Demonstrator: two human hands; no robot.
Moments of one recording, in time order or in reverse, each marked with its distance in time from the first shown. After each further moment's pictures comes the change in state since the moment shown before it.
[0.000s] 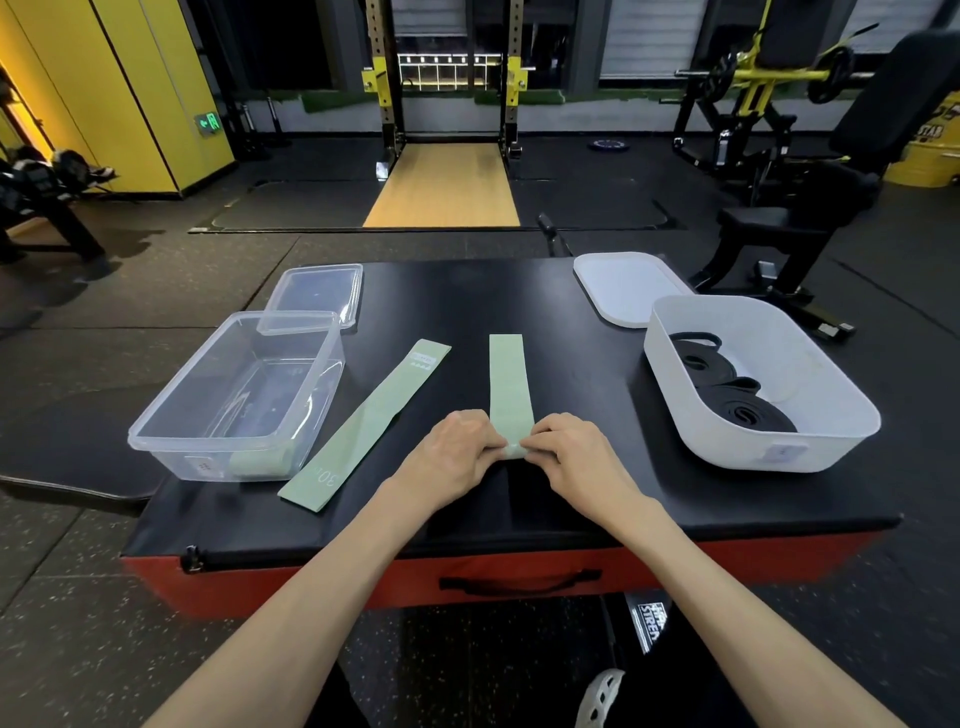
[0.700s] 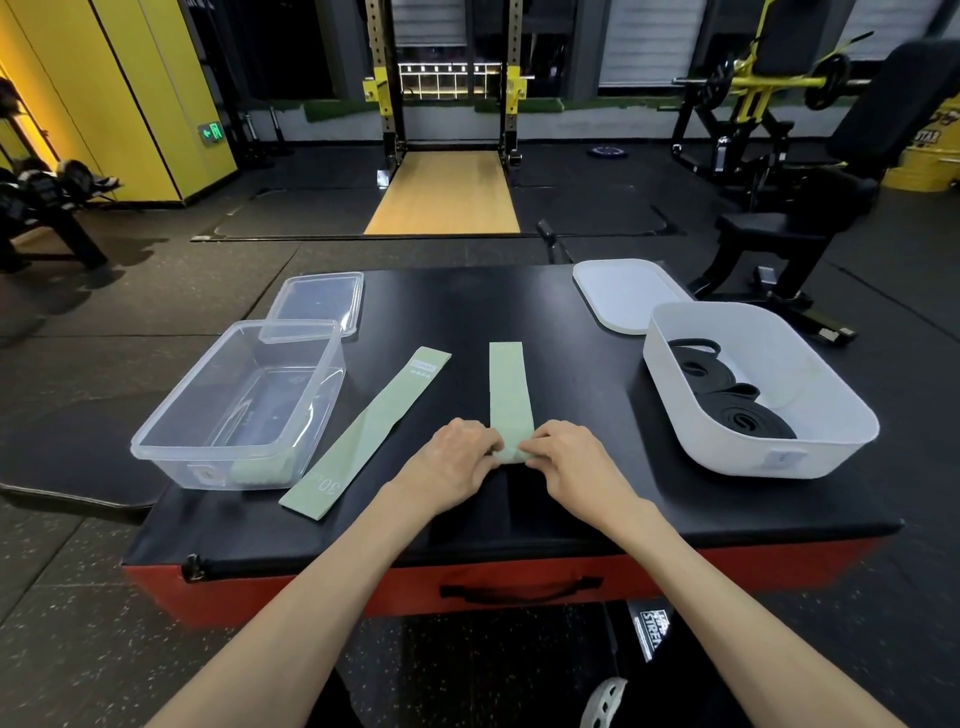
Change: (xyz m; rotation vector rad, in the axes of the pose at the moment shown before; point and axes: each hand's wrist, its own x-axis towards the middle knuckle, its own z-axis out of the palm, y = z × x) left_hand 0.002 0.002 -0.004 0.100 -0.111 -0.059; right_hand 0.004 -0.001 -0.001 -0.018 -0.101 0.074
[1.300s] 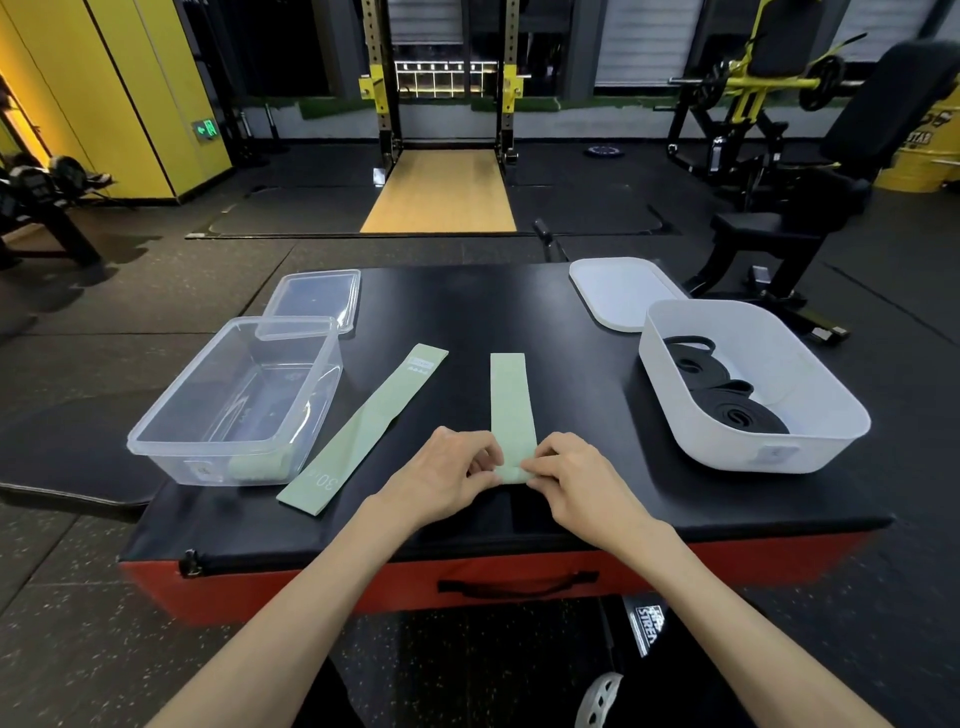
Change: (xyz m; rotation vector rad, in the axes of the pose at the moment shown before) left_hand -0.022 0.013 -0.011 -0.281 0.021 -0.044; right_hand -0.027 -0.009 -0.005 0.044 0.031 -0.035
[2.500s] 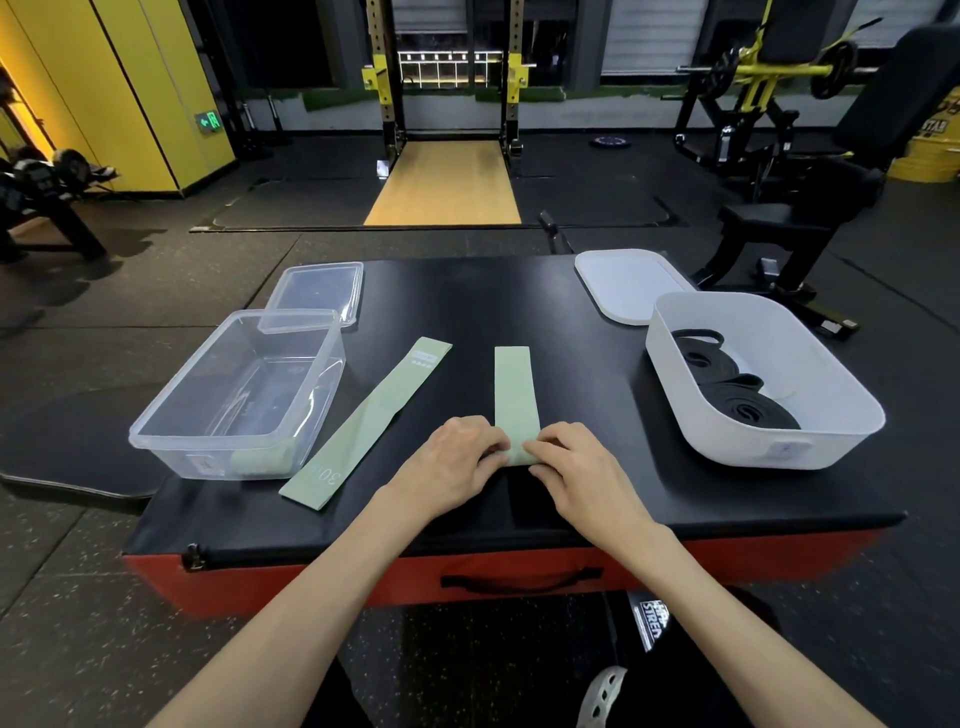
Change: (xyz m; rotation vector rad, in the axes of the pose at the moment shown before) left_hand 0.011 -0.008 0.010 0.151 0.087 0.117; right_hand -0.001 -0.002 0.005 -0.052 0.135 -0.055
